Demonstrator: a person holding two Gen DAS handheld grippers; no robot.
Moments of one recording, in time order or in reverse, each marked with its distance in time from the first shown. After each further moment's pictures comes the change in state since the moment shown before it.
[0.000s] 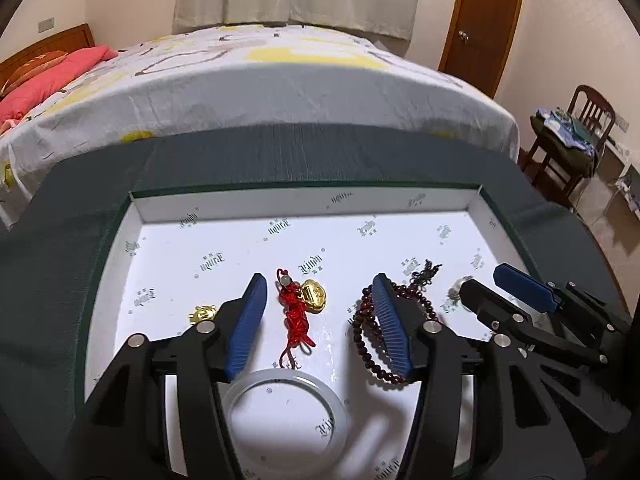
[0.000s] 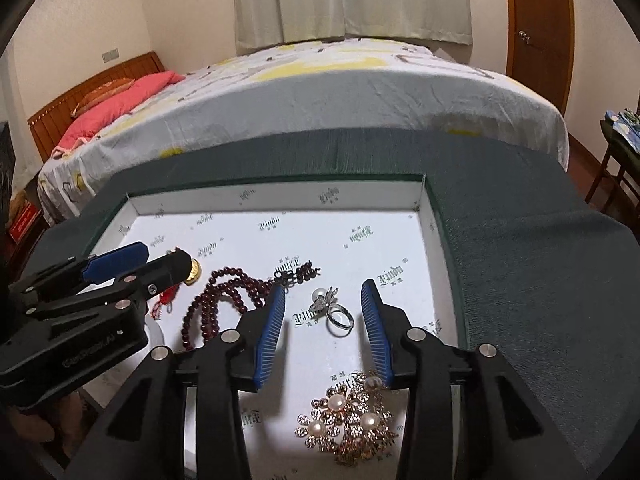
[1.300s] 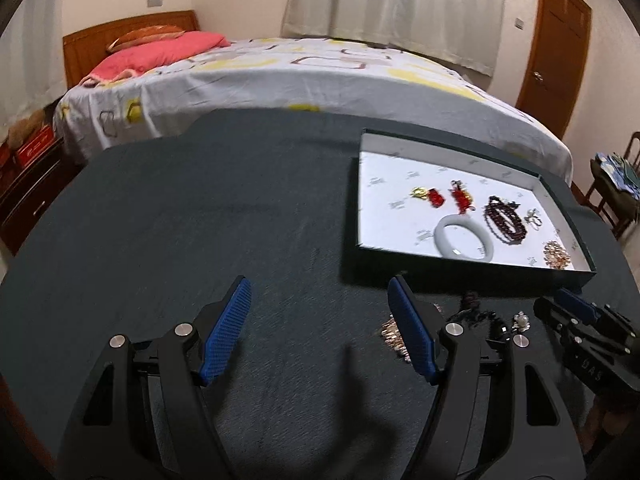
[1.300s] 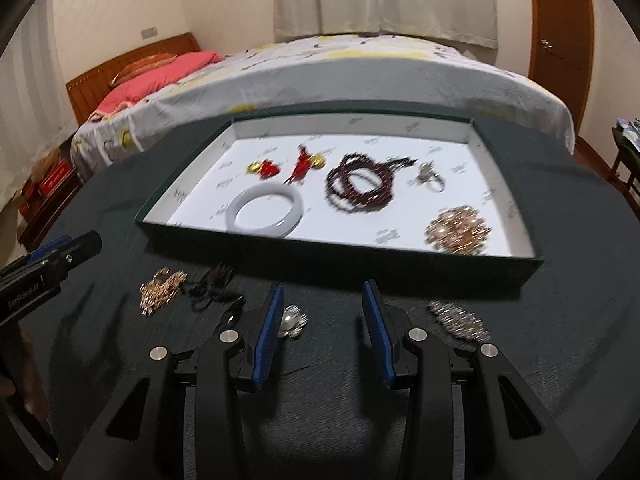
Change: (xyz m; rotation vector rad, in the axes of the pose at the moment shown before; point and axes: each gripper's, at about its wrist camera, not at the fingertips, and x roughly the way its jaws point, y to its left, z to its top) left arm -0.151 0.111 -0.126 -0.185 -0.062 0.257; right arm -0.068 0.082 -0.098 -0.087 0.051 0.063
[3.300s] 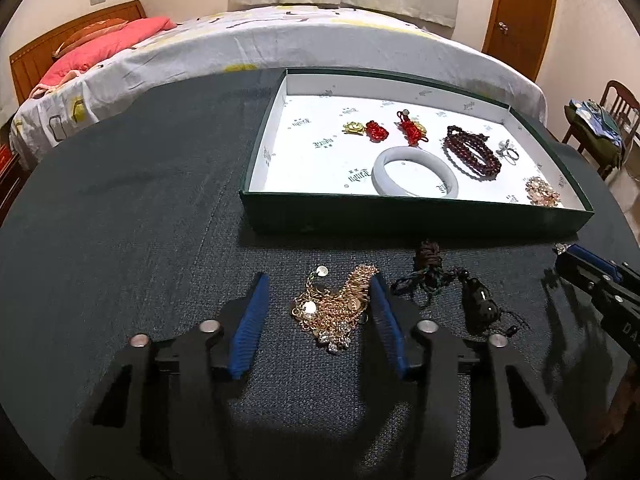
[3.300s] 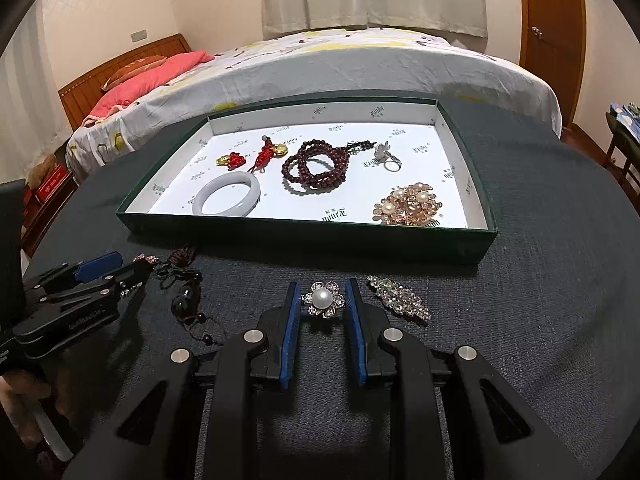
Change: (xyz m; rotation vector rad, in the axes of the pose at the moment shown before) left arm 0.045 -0.060 -0.021 0.139 0.120 -0.101; right arm -0.011 -0.044 -0.010 0.052 0.011 -0.004
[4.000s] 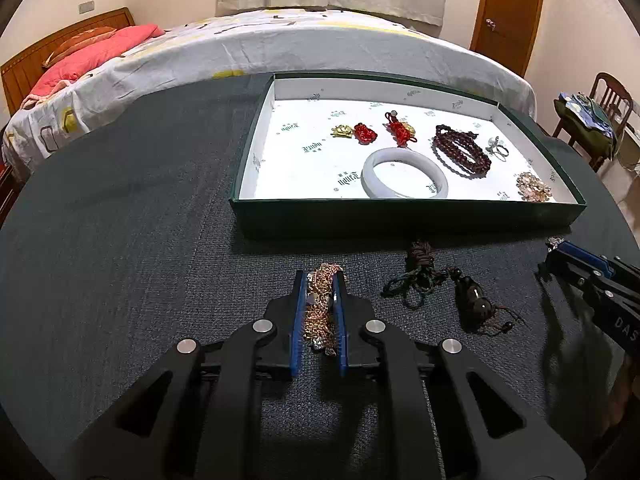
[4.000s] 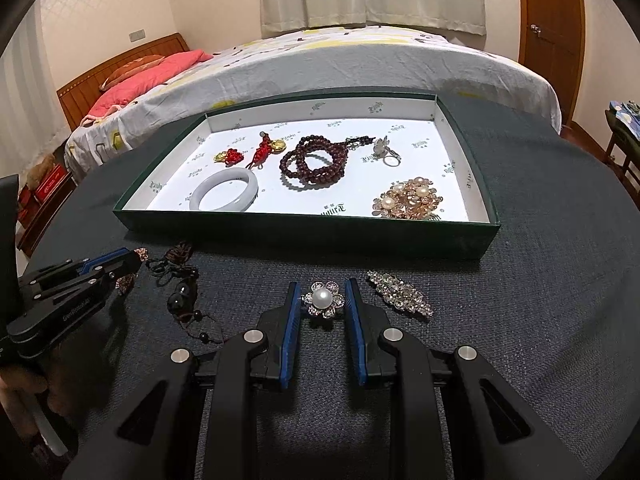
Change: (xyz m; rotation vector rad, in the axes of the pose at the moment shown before) left arm -0.002 -0.002 0.001 0.031 -0.011 -0.024; right arm 0.002 0.000 -0.002 0.000 0.000 -0.002
